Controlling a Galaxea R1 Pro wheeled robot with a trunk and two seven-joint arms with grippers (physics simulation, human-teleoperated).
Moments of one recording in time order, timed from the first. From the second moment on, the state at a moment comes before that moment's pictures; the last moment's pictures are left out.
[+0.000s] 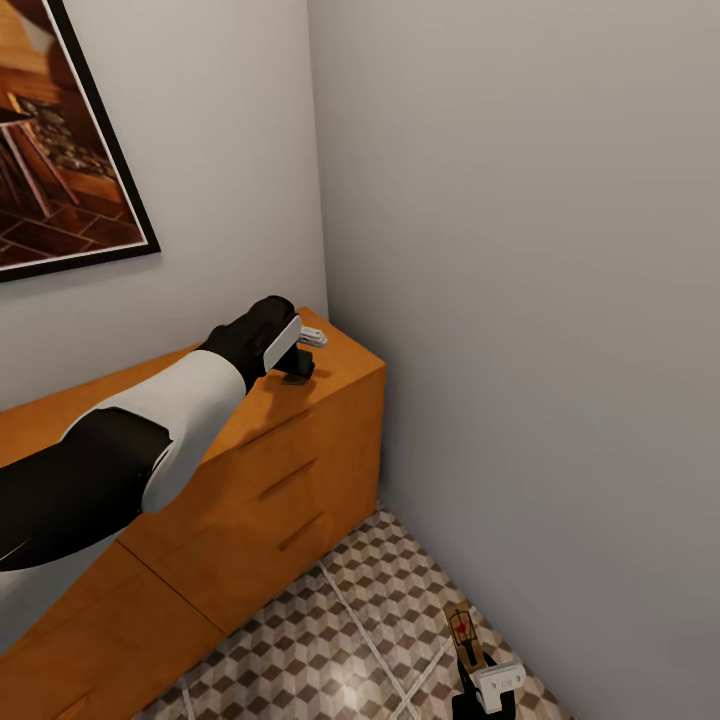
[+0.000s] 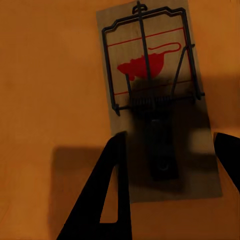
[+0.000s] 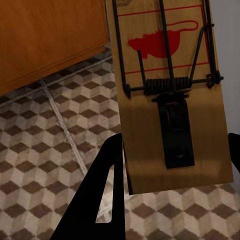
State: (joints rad) left arm -1.55 -0.16 -0.36 -0.29 0.24 1.02 0.19; right arm -0.40 0.02 0.07 -0.02 0.07 -0.81 0.05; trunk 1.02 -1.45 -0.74
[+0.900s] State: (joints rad) left arm -1.55 -0.16 -0.36 -0.29 0.24 1.02 0.19; right arm -0.40 0.02 0.07 -0.02 0.07 -0.82 0.05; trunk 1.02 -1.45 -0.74
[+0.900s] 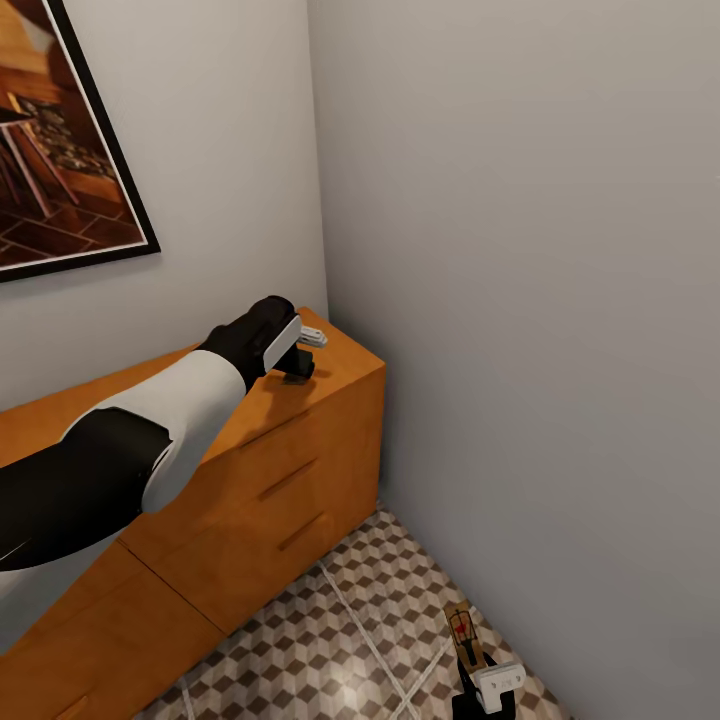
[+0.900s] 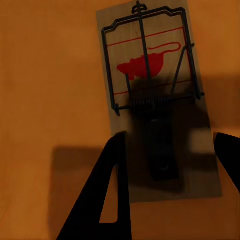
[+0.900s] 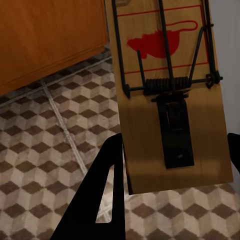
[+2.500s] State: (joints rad) left arm -1.55 -0.16 -0.35 -0.24 0.29 1.01 0.19; right arm -0.40 0.02 0.07 -0.02 0.07 -0.82 0.05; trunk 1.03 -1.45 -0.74
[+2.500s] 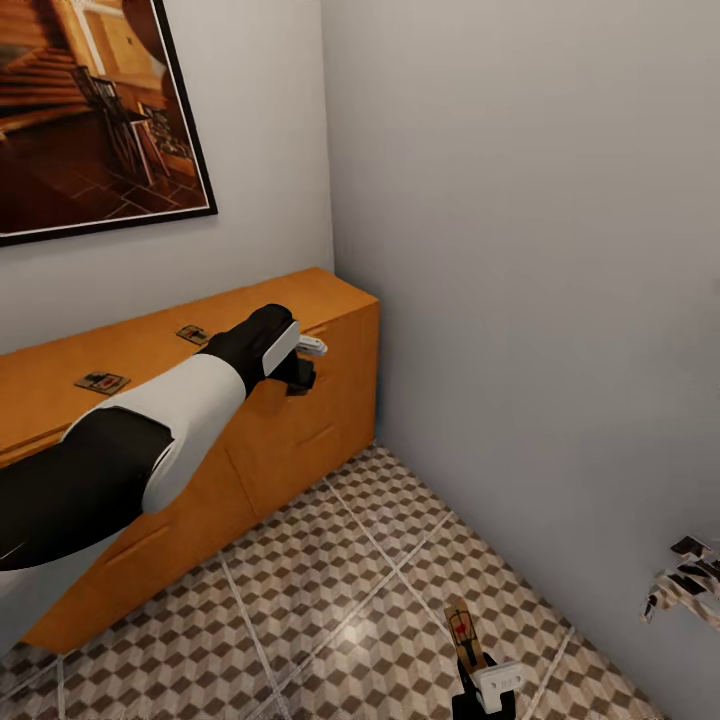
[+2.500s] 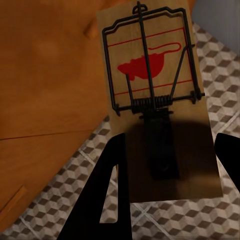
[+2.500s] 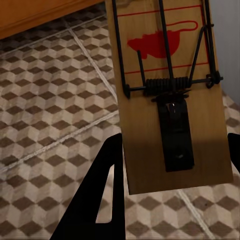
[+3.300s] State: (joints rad) left arm -1.36 -0.16 -0.35 -0.24 0.29 0.97 0.18; right arm -0.40 0.02 0.07 -0.02 0.07 -0.82 0.05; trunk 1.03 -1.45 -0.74
